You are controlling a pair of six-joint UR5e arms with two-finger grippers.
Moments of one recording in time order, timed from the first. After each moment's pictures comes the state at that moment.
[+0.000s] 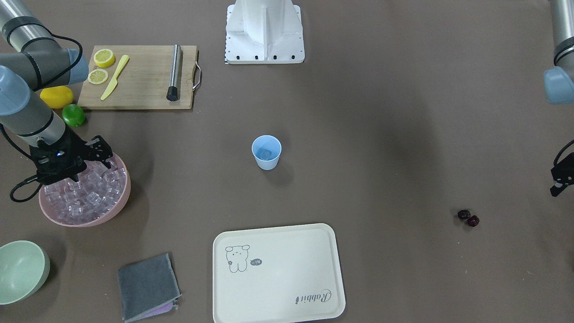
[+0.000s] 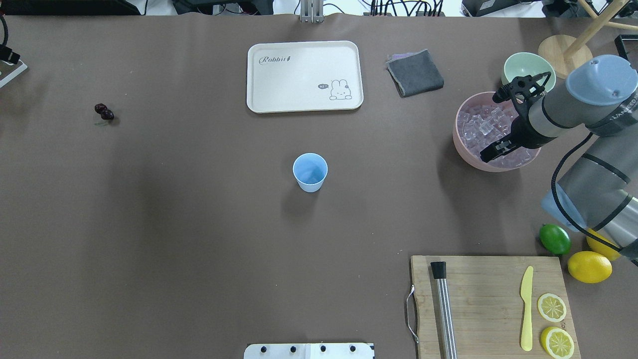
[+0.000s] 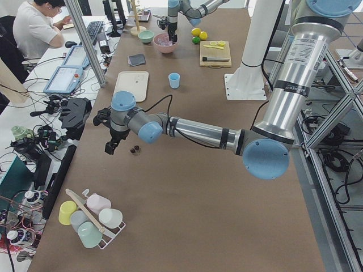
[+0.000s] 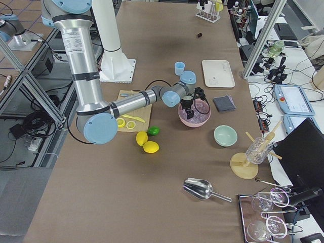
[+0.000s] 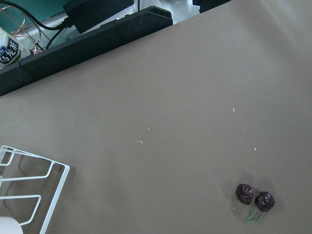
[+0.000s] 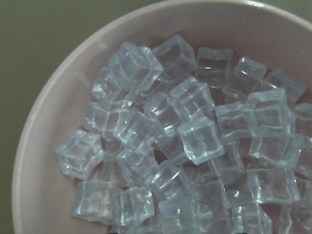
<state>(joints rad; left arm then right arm) -1.34 -1.86 -1.45 -2.04 -2.19 -0.19 0.90 -1.37 1.67 -1.23 2.11 0.45</state>
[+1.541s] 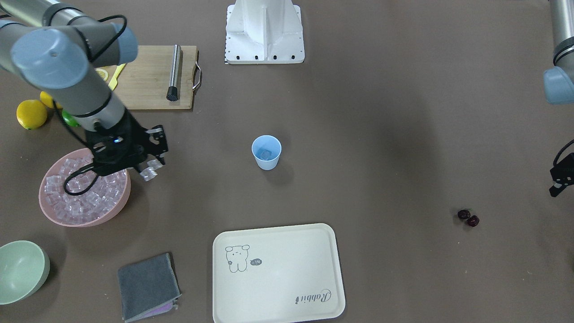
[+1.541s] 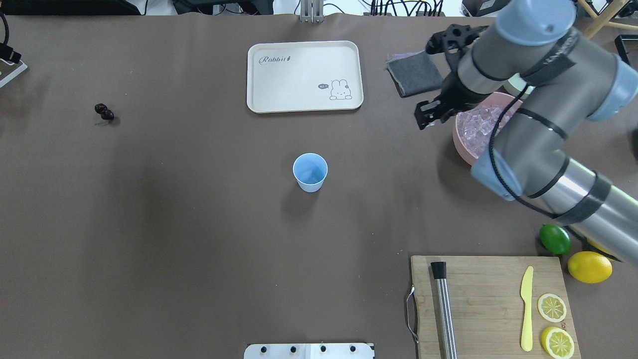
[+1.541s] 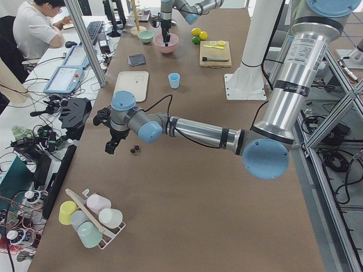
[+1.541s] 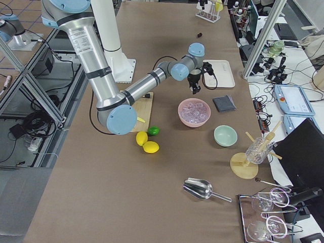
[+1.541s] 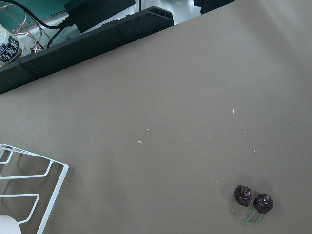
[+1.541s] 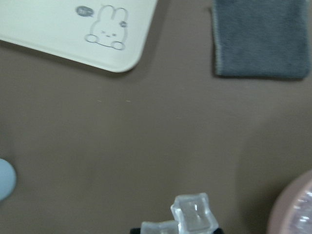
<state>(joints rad) -1.34 -1.86 -1.45 -2.04 -2.20 -0.21 0.82 -1.02 1.74 -1.53 2.08 0.69</state>
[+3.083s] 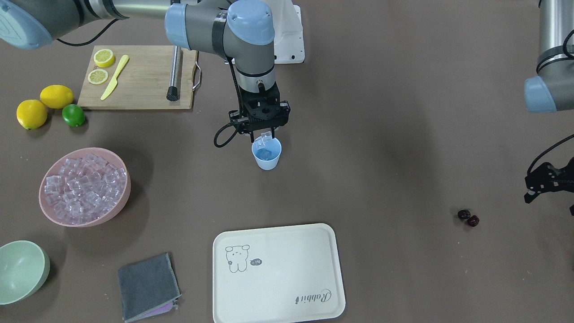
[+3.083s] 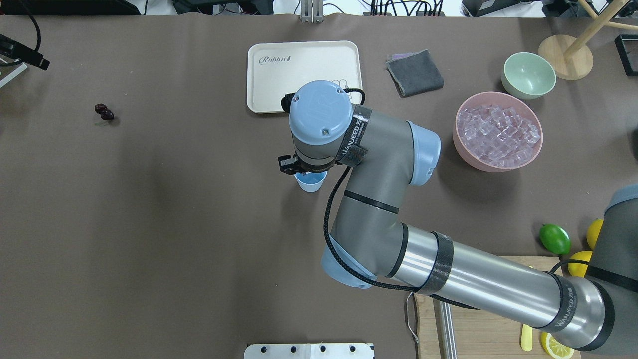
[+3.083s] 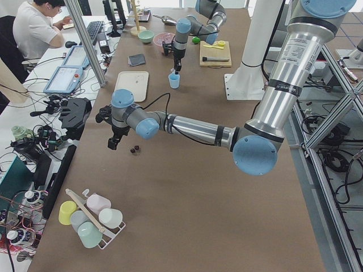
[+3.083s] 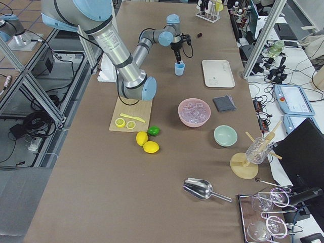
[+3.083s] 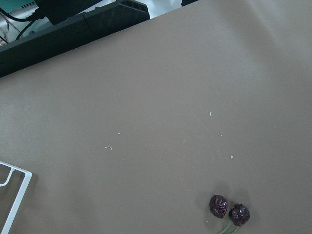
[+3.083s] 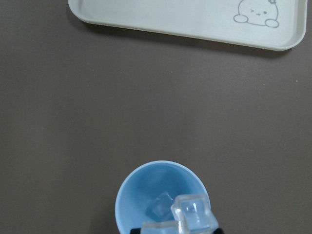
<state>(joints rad) -1.28 -1.91 -1.41 -2.04 -2.20 -0.25 0.51 -0.72 1.59 -1.65 1.76 1.01</state>
